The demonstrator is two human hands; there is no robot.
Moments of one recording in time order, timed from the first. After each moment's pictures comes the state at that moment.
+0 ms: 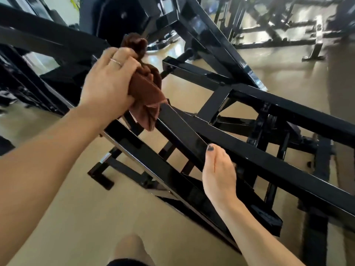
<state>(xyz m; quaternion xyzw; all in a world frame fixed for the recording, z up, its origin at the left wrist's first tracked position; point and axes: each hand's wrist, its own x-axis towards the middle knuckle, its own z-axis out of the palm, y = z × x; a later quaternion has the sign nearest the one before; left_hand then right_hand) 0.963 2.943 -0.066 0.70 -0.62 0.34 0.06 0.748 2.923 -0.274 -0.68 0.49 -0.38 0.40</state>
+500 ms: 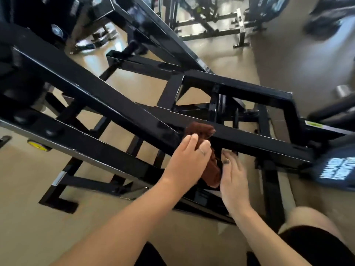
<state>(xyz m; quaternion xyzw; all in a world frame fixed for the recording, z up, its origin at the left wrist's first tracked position) 0.800 2.960 -0.250 0.51 -0.82 0.21 -0.14 0.665 2.966 -0.340 -0.45 0.63 -0.41 0.47</state>
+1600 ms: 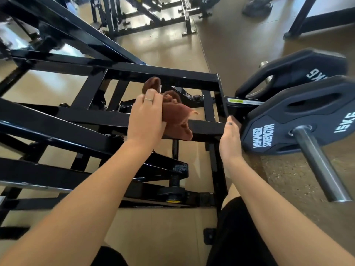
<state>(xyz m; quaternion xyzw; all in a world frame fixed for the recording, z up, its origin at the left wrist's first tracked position) 0.689 2.873 -0.260 0.61 -0.77 0.11 0.14 0.490 2.906 -0.351 -0.37 0.68 -0.47 0.43</state>
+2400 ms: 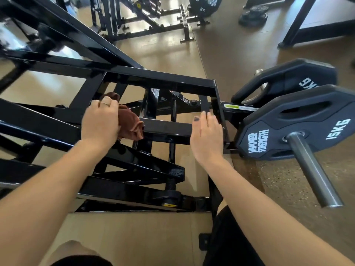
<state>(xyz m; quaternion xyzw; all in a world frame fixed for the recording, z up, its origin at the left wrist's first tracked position) 0.778 2.871 -0.234 0.69 -0.70 0.18 0.00 0.529 2.894 -0.323 -0.60 0.71 -0.29 0.25</state>
